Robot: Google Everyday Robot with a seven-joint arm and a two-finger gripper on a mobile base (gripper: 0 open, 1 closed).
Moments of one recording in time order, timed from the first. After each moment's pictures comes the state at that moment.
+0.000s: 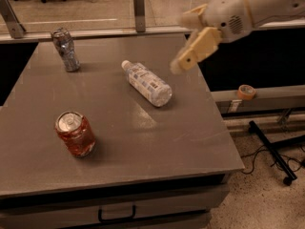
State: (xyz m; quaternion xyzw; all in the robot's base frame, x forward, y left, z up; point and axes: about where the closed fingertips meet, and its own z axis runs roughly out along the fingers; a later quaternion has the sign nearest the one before) arm 0.545 -0.053 1.001 -0.58 0.66 0.28 0.38
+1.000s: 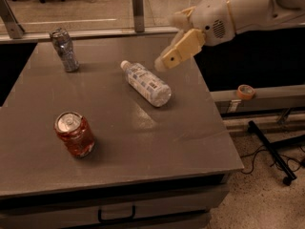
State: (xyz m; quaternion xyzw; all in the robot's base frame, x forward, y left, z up) arm 0.564 -0.027 0.999 -0.56 0.65 0.30 0.42
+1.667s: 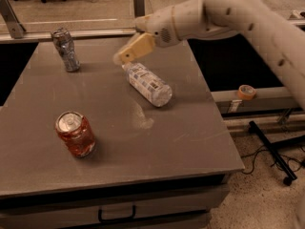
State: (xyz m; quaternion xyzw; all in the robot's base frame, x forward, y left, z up) arm 0.648 0.060 0.960 -0.53 0.64 0.32 0.45
